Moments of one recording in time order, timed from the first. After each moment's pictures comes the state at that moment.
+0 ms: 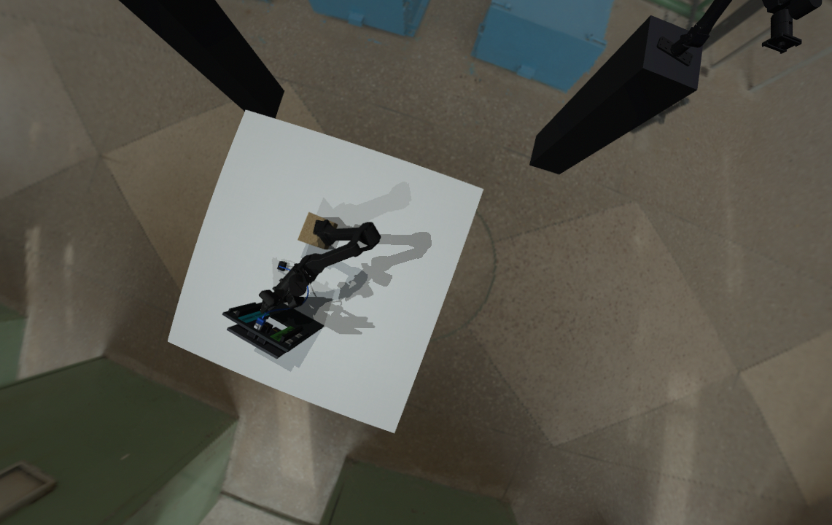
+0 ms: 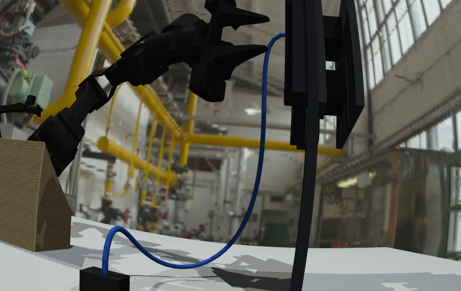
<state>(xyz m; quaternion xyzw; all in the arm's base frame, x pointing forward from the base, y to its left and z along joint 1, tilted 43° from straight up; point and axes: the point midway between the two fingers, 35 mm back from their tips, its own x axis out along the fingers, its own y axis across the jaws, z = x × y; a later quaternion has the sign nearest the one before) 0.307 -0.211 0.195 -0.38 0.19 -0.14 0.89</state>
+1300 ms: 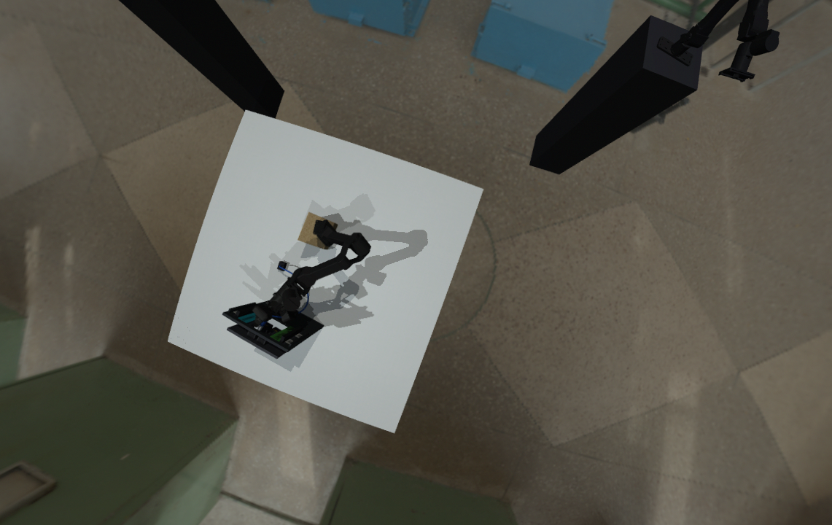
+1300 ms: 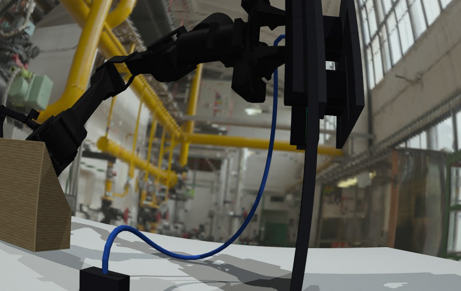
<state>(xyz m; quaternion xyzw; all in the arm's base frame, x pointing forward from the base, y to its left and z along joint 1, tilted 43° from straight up) 0.364 -0.224 0.195 -0.38 0.19 -0.14 0.89</state>
